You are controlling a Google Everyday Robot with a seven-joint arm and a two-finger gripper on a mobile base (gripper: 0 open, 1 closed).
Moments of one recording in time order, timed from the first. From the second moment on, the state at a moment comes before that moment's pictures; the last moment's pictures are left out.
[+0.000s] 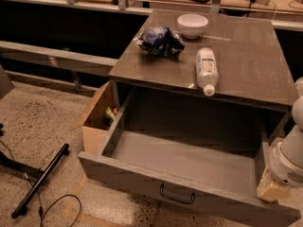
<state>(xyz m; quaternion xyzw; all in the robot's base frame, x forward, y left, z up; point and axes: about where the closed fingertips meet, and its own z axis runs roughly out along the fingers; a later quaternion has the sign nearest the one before) 0.353 -0.302 0.694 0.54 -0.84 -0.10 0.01</state>
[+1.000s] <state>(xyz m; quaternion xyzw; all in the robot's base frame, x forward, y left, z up) 0.361 -0.335 0.749 0.52 -0.85 -0.03 0.00</state>
